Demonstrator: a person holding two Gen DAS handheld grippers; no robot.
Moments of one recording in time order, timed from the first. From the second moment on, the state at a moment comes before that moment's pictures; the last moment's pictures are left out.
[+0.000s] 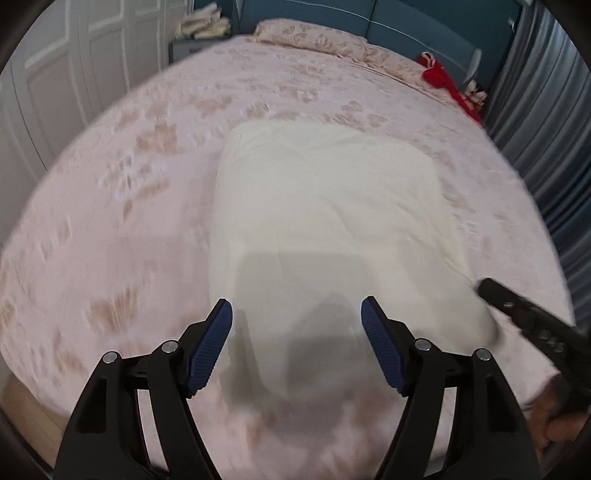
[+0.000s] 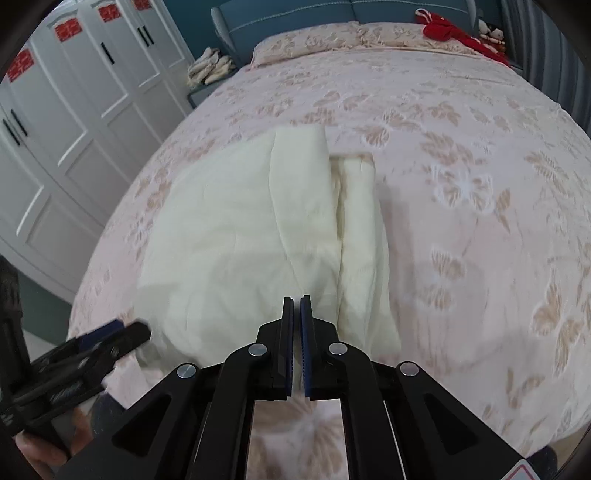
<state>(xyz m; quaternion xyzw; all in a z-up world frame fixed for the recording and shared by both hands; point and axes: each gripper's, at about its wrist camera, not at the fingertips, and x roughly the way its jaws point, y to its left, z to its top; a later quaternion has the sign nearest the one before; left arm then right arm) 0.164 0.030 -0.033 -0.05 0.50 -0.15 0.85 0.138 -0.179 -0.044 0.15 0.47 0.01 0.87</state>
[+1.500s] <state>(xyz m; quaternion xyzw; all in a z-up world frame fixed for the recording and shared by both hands) 0.196 0.050 -0.031 0.01 0.47 -0.06 0.88 0.144 -0.131 -0.082 0.13 0.50 0.03 0.86</state>
